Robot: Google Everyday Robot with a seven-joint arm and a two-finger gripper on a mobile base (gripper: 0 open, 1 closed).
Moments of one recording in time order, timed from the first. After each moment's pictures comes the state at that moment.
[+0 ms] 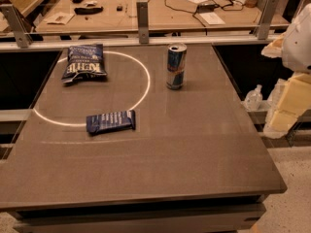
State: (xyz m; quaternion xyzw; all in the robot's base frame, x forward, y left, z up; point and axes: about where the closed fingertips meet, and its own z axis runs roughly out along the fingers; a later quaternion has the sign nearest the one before) arm 0.438 -0.217 0.976 -0.60 0.78 -0.03 0.16
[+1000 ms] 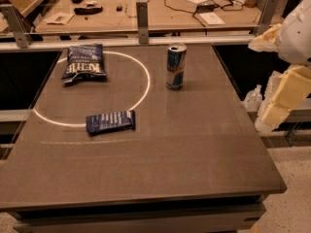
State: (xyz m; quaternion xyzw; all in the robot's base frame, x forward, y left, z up) arm 0.440 -0.188 0.990 -0.63 0.75 0.02 0.21
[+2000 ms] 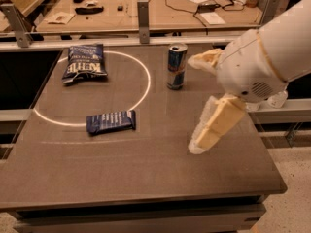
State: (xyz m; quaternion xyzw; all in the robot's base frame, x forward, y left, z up) arm 0.426 -0.076 0.964 -0.66 0.67 0.13 0.32
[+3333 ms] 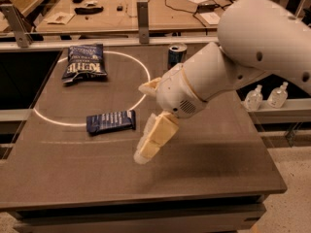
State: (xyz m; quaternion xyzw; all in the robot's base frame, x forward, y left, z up) arm 0.444 0.025 0.893 -0.66 0.65 0.25 0.30
